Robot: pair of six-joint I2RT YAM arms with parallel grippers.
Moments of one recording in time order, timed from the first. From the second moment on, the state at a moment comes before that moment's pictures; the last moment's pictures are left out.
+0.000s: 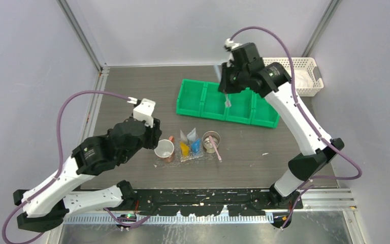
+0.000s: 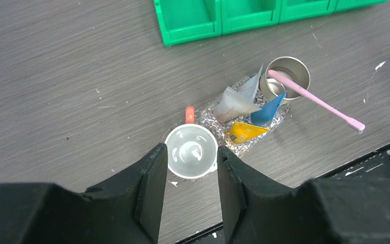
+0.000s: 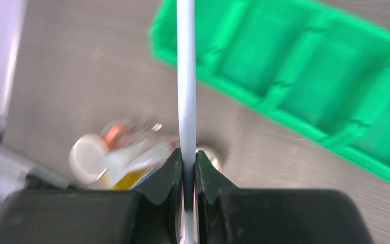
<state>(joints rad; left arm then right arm) -1.04 0.86 1.23 -0.96 -0.53 -0.33 0.50 1.64 1.94 -1.03 0.05 0.36</state>
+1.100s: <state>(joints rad) -1.04 0.48 1.07 -1.05 -0.72 -0.52 1.21 2.21 2.32 -1.55 -0.05 0.37</state>
